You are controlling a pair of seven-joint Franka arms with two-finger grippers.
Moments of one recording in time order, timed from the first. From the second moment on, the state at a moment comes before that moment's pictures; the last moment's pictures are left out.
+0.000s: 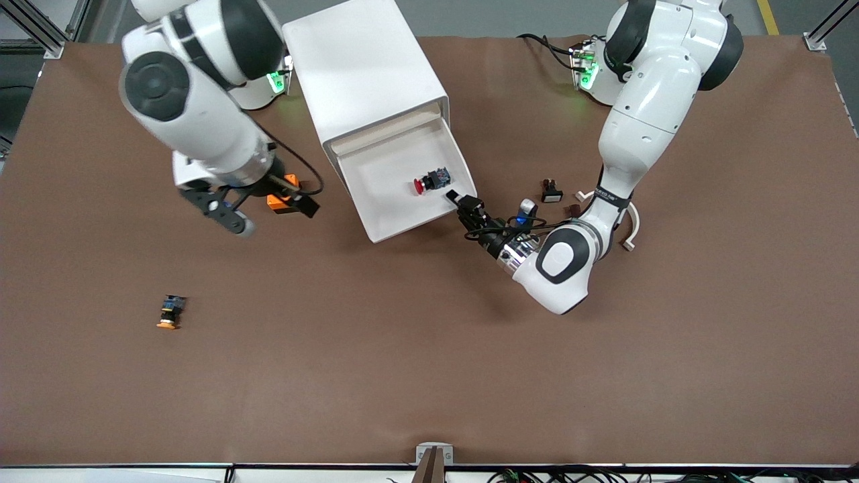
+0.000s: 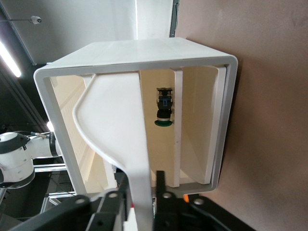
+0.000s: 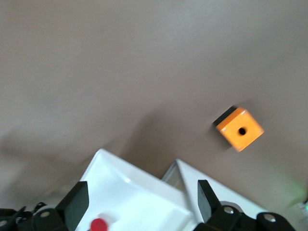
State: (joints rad) left arm -0.33 0.95 -0.12 -1.39 -1.12 1.42 -2.30; right arm 0.50 0.18 0.00 -1.62 0.10 1.75 1.13
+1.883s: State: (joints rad) left arm -0.38 0.91 0.06 -1.16 -0.92 1.57 -1.10; right arm 0.91 0.42 -0.01 -1.72 0.08 2.18 1.87
